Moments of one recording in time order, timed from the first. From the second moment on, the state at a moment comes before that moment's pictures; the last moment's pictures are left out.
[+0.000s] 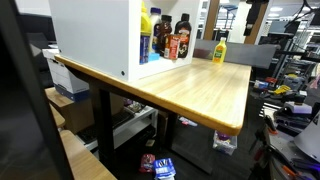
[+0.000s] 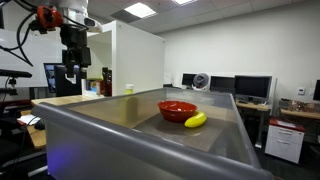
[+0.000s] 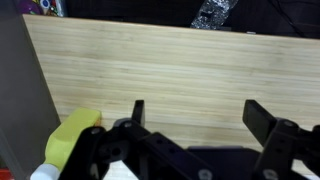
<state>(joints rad) -0.06 -0.70 -0.12 -2.50 -0.11 1.81 -0.16</state>
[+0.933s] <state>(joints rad) -0.05 -0.70 -0.16 -2.50 -0.11 1.82 -0.16</state>
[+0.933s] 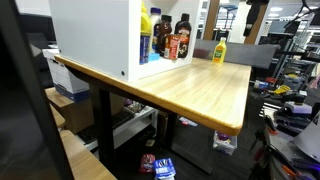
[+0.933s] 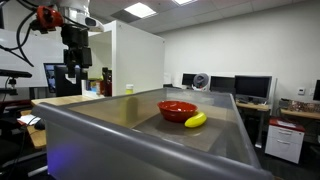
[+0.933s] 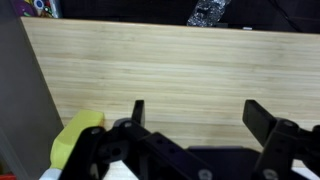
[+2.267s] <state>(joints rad) 0.05 -0.72 -0.03 -2.60 0.09 2.20 -0.03</state>
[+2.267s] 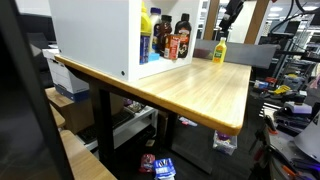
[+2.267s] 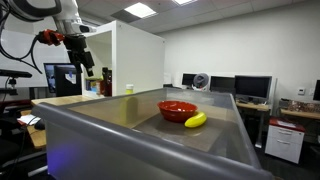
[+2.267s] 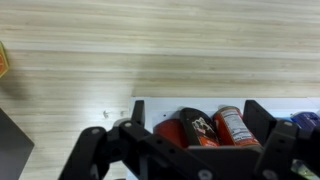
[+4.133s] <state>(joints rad) 0.29 -0.77 -0.01 -2.78 0.15 2.89 -0.09</state>
